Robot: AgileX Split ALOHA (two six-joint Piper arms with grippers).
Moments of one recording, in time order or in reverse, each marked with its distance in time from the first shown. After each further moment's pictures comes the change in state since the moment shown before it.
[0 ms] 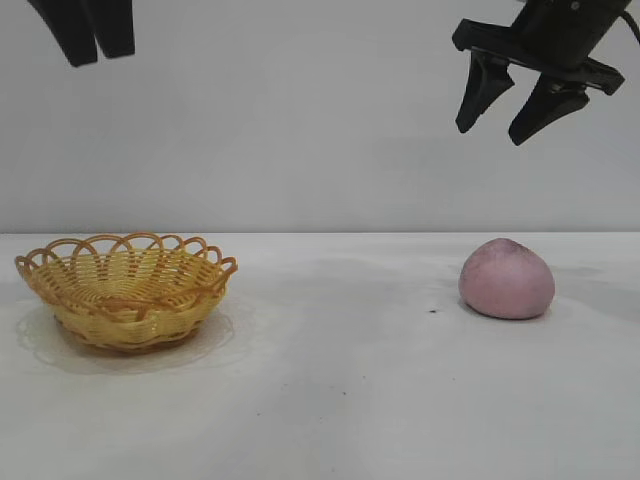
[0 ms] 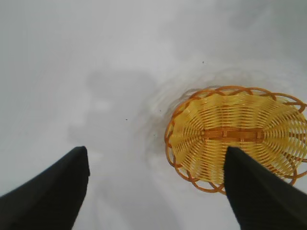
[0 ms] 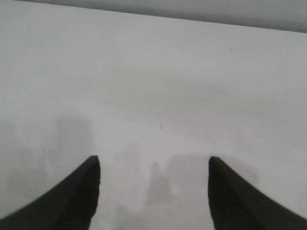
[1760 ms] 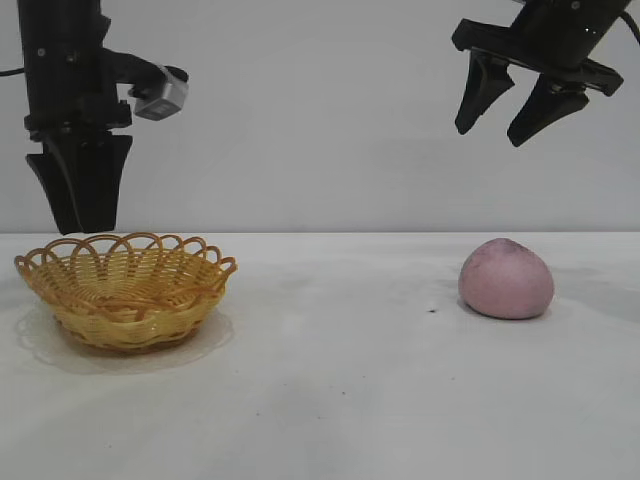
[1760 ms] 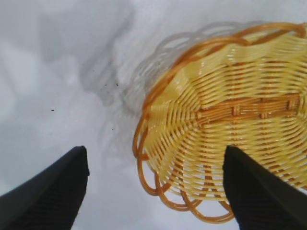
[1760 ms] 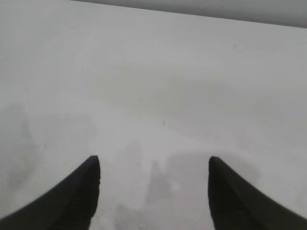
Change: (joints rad) left arm 0.000 0.222 0.090 -0.003 -0.009 0.114; right arm 0.000 0.000 0.000 0.000 0.013 -0.007
